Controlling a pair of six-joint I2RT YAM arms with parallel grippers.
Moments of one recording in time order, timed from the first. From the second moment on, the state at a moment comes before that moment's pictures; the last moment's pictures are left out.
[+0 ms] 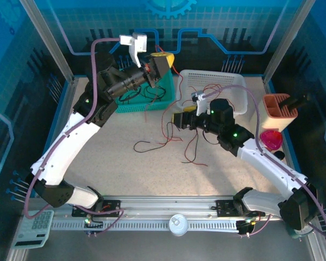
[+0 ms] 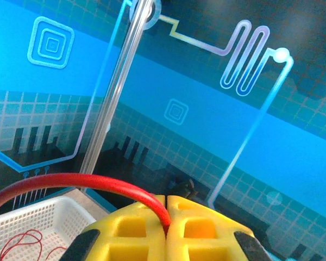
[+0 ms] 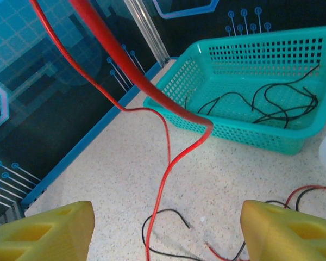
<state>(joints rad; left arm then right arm) -0.57 1.42 1.77 -0.15 0.40 -0.49 0.56 1.17 0.99 -0.12 -0.28 0.36</state>
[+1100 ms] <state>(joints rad) -0.59 1.17 1.20 -0.16 0.29 -0.37 0.55 1.14 1.18 -0.16 -0.33 0.32</state>
